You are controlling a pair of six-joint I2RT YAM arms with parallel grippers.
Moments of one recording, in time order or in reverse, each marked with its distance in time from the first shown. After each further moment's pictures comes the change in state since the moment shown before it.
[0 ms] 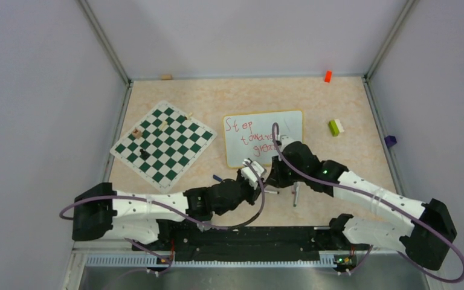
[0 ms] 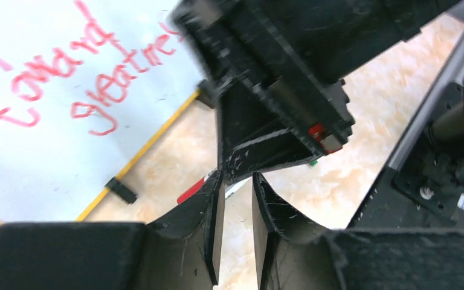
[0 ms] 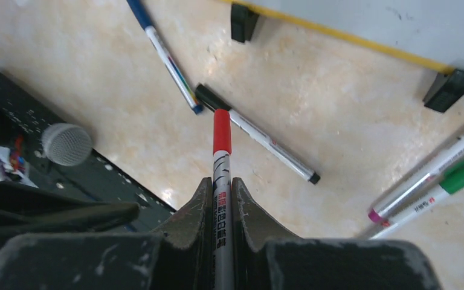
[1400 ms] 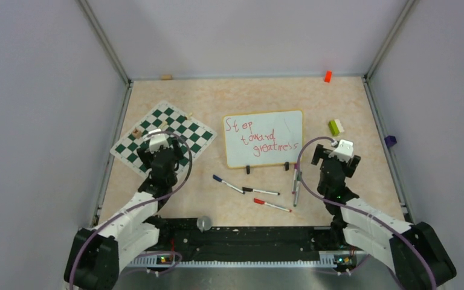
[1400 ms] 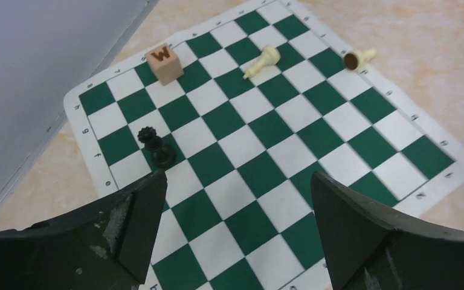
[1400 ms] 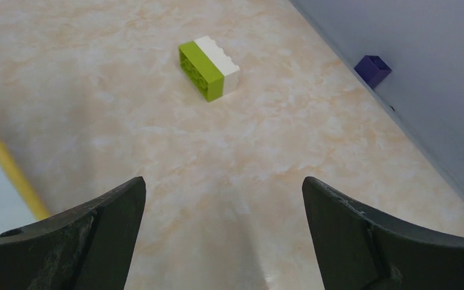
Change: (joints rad) left arm 0.960 -0.361 -0.275 -0.130 -0.350 -0.064; right arm -0.360 -0.218 -0.591 0.977 0.941 -0.397
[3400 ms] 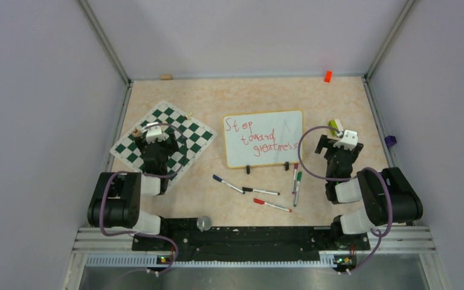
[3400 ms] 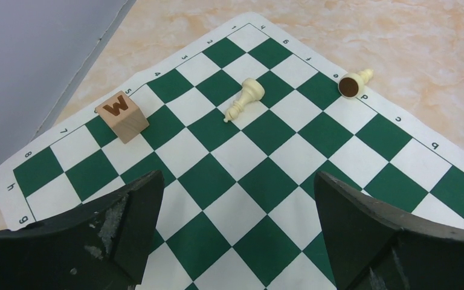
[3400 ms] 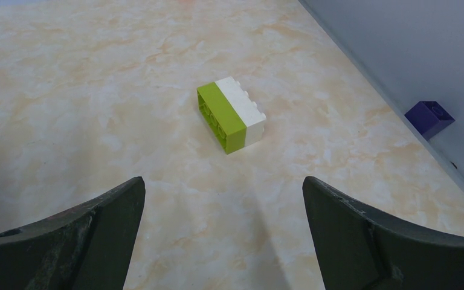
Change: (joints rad) left arm 0.354 0.550 -0.061 0.768 0.467 0.199; right arm -0.369 0.602 0.002 0.749 -0.475 -0.108
